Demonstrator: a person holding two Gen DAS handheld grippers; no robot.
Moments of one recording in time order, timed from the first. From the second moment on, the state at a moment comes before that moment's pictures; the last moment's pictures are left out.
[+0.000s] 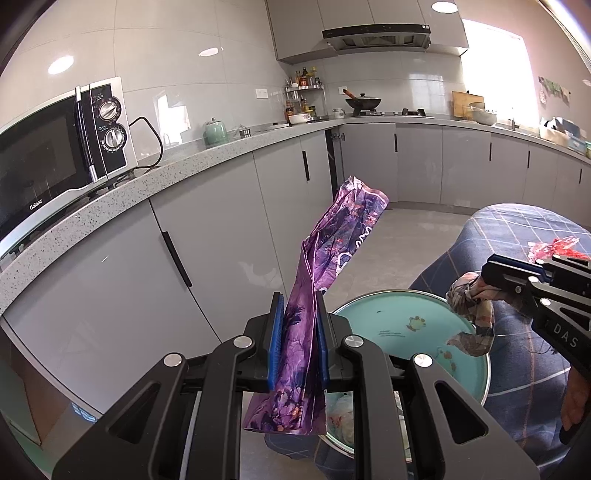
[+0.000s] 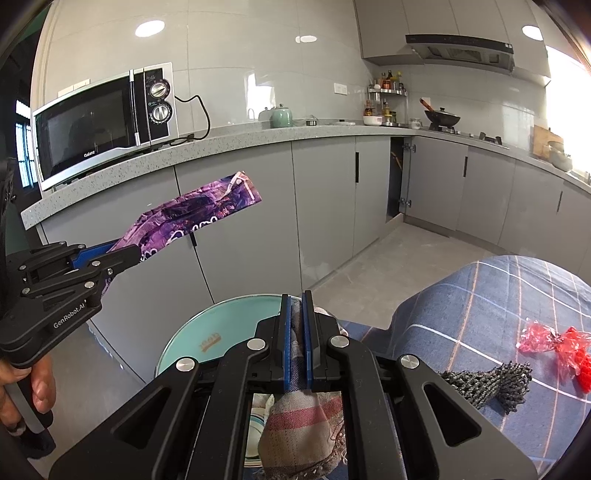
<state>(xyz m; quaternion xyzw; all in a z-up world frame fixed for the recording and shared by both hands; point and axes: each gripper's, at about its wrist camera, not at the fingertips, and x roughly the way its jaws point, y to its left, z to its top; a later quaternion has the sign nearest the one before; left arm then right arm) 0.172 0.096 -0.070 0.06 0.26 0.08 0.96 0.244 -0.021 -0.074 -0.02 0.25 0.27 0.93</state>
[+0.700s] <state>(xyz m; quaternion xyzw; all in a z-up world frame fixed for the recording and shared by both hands) 0.175 0.092 -0.074 0.07 0.27 0.09 0.96 0.261 -0.011 -0.090 -0.02 0.27 0.27 0.93</state>
